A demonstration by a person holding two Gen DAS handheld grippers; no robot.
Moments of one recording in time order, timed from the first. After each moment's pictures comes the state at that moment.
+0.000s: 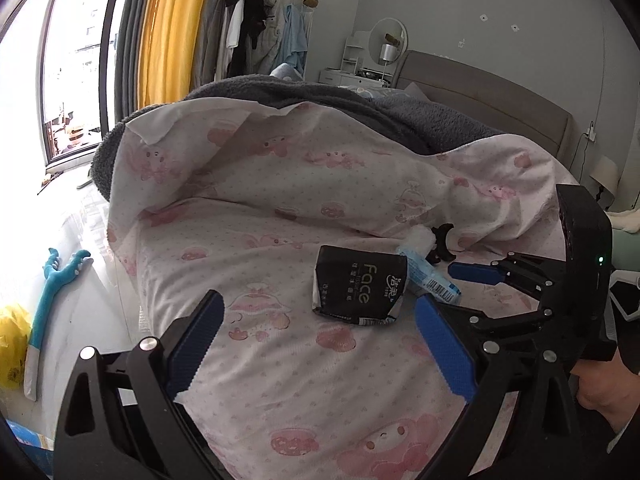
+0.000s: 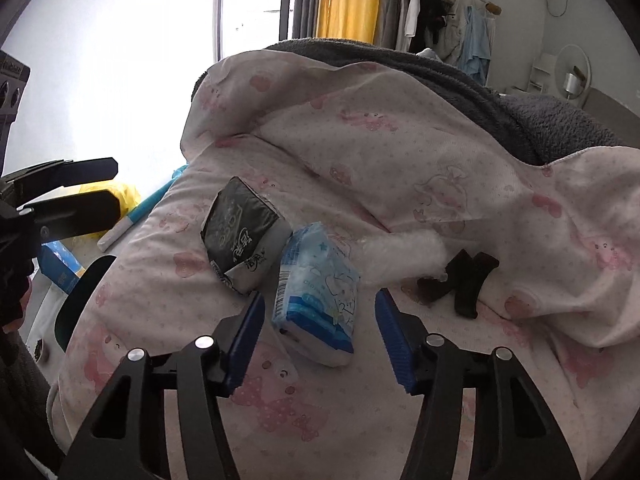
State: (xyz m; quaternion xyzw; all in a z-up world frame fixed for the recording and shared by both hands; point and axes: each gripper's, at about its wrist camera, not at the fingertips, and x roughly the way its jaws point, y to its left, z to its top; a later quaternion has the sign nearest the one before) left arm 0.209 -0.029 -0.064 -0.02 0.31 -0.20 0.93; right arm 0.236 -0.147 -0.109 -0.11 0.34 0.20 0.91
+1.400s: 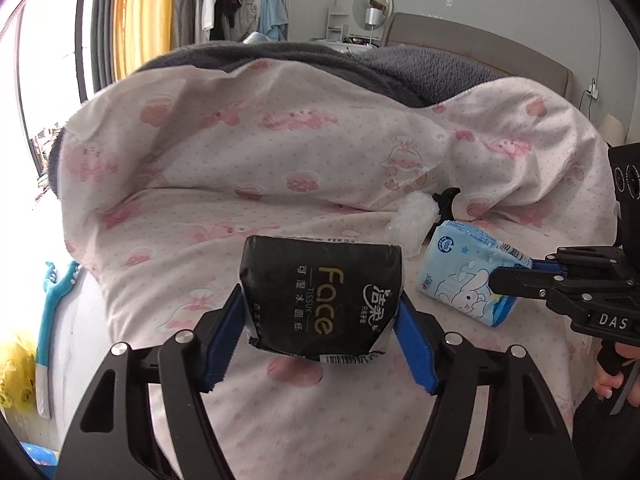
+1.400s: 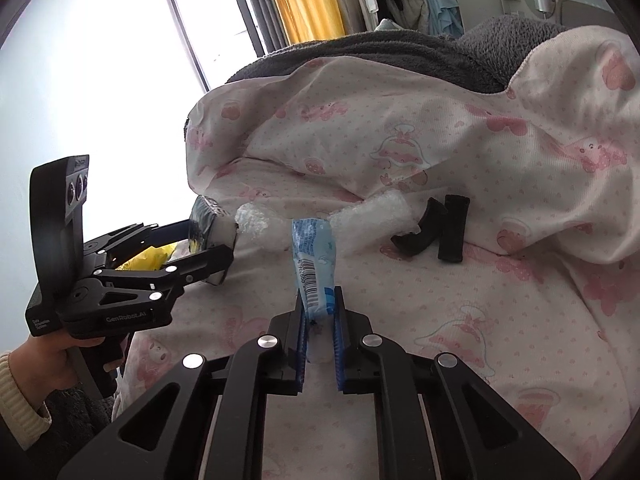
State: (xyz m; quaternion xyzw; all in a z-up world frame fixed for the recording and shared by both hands) left arm 0.241 -0.082 -0.088 0.03 0.35 -0.19 0.92; right arm 0.230 -0.205 -0.098 0.05 0.37 0.23 0.90
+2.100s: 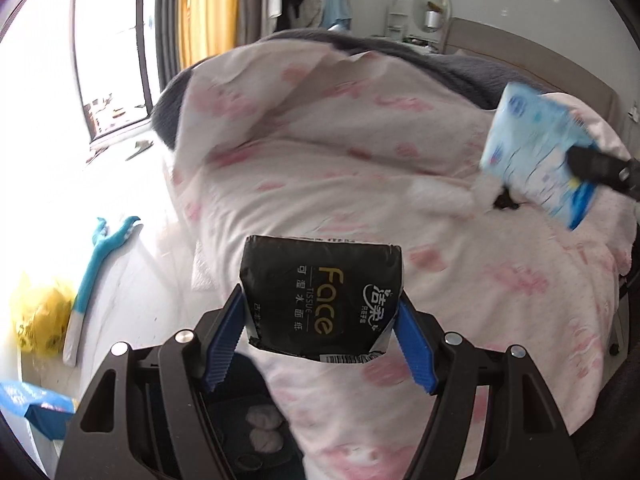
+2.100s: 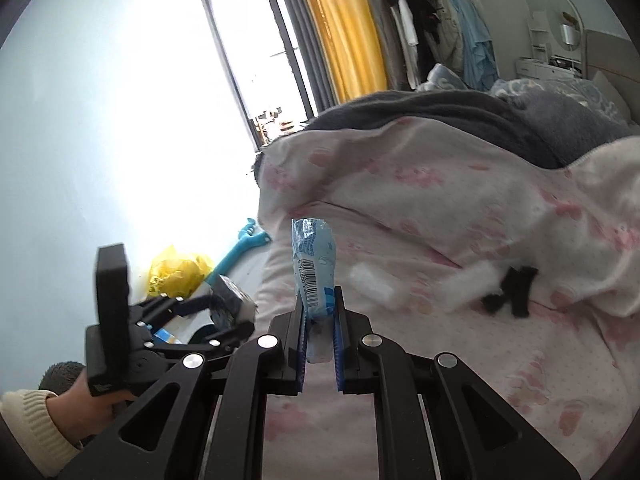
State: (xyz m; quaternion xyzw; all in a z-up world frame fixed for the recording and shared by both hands) left arm 0.194 0.010 -0.096 0.01 0.37 -0.09 0.92; right arm 0.199 -0.130 -0.030 0.05 0.32 0.28 0.90
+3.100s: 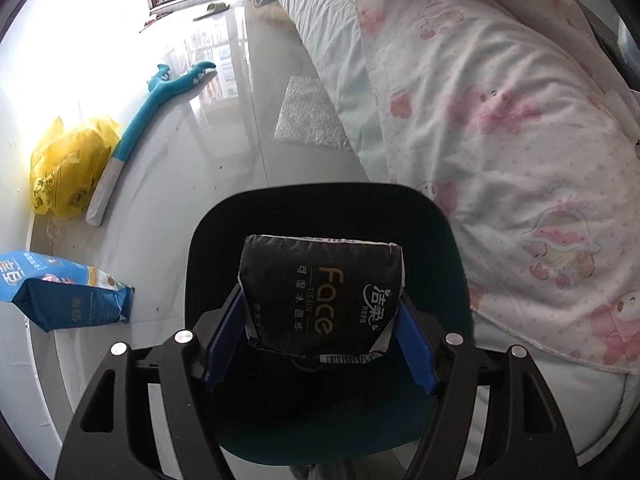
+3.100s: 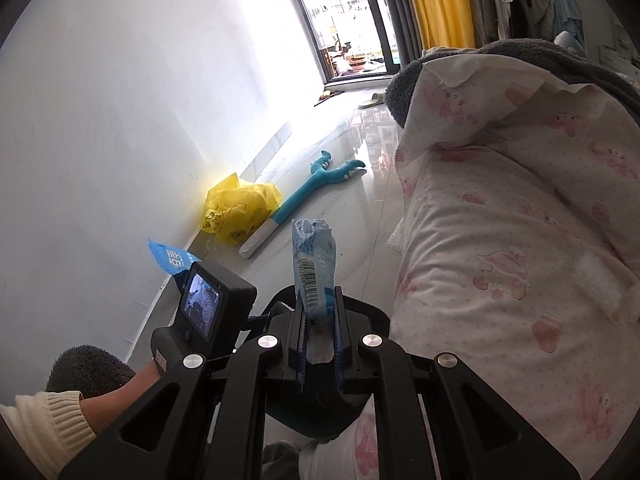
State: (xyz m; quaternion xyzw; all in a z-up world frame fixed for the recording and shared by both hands) left arm 0.170 0.170 -0.222 -0.07 0.56 0.02 0.83; right arm 0.195 0.064 -0.062 -0.01 0.41 0.38 0.83
